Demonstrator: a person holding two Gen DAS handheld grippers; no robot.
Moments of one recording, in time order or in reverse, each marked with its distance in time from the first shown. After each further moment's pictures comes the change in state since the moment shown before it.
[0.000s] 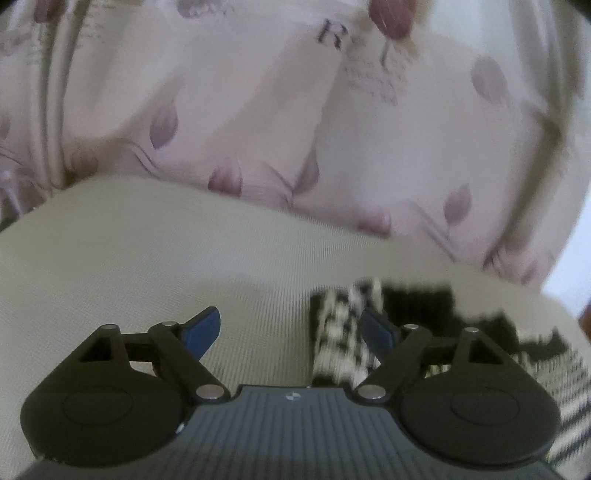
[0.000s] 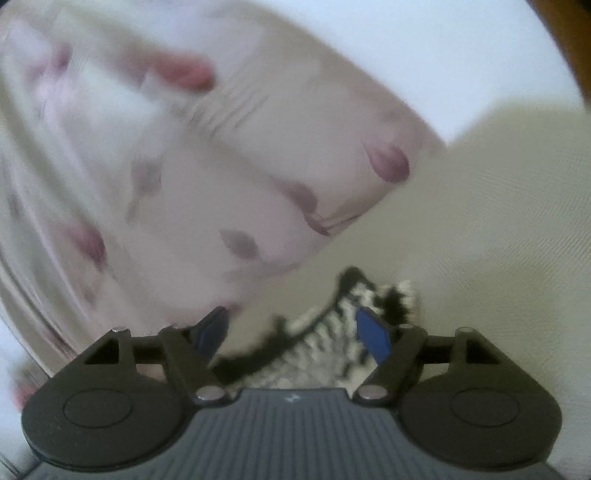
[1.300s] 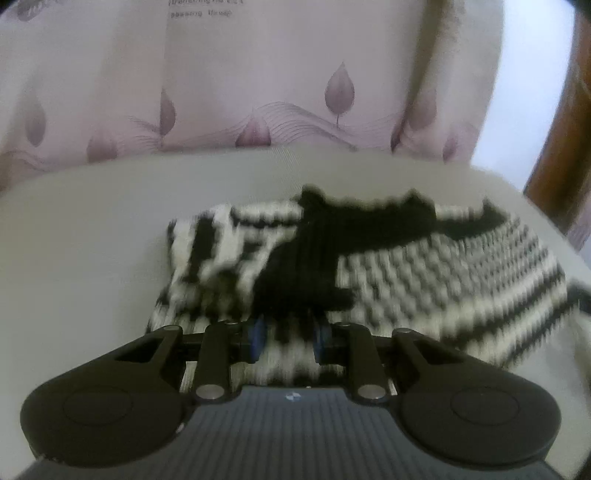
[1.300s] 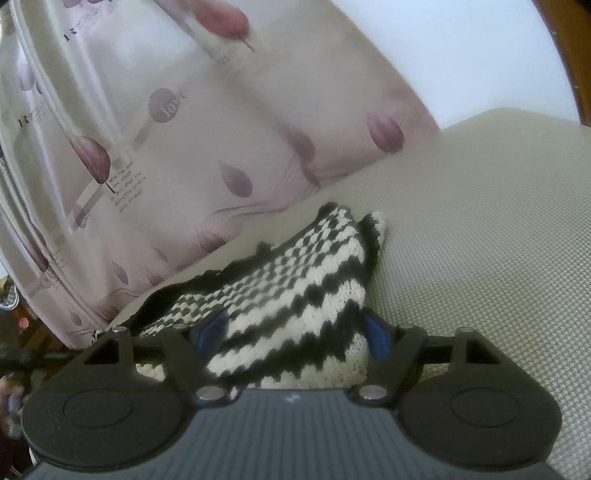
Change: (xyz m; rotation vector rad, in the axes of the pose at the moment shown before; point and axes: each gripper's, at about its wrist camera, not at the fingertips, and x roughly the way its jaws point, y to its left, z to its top) left arm 0.010 -0.085 -0.016 0.283 0.207 -0.175; right arm -0.029 -0.002 -0.046 -0.070 0.094 0.001
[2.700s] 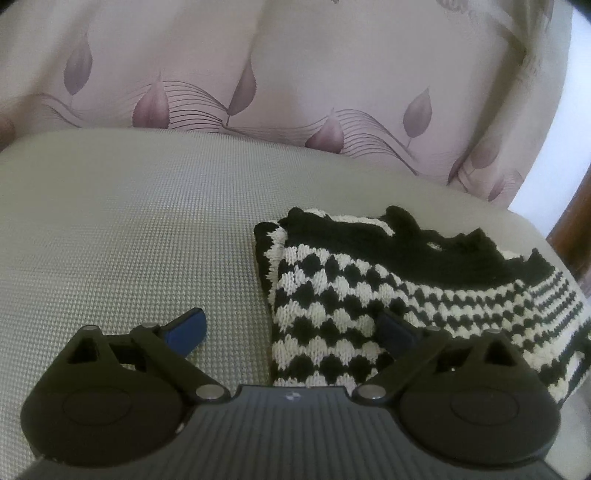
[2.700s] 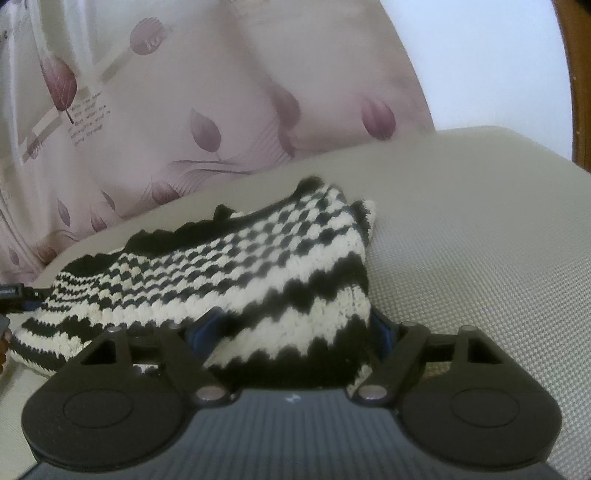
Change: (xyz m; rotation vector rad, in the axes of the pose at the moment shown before) left arm 0.030 0.082 -0.007 -0.152 0.012 0.005; right arm 0.047 0.022 -0.004 -0.188 0.105 -0.212
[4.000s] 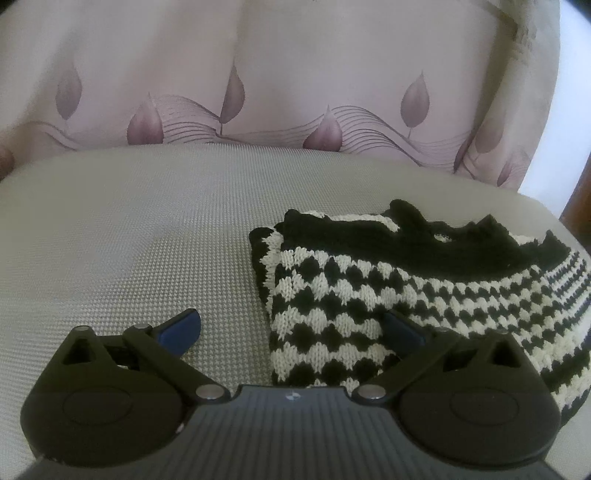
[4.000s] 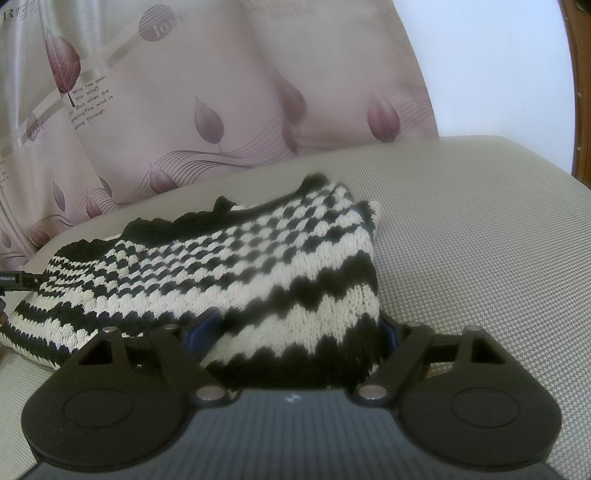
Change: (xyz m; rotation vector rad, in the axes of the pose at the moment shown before) left arm 0.008 -0.011 0.003 0.067 -0.009 0.048; right arm 0.003 0.006 0.000 -0.038 0.002 -0.017
